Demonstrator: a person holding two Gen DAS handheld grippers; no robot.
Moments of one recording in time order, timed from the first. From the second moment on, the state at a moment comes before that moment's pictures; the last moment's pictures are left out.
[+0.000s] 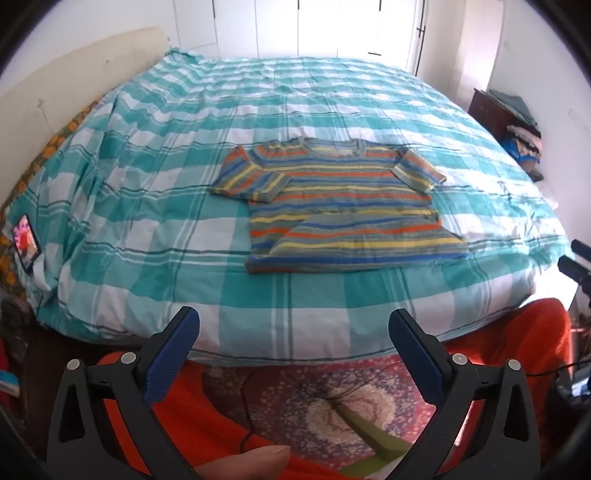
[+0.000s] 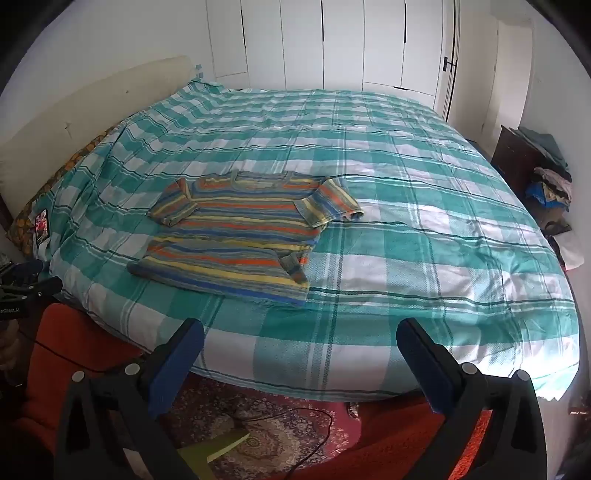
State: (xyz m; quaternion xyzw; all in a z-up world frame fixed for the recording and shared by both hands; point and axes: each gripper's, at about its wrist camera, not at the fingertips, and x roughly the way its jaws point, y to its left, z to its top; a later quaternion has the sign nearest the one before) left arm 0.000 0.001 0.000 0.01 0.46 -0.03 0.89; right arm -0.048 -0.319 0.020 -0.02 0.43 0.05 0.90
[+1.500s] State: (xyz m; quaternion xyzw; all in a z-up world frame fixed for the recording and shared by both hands) left arm -0.007 -0.019 0.002 0.03 0.47 -0.06 0.88; right arm -0.051 -0.298 0.015 -0.02 0.44 0.07 0.90
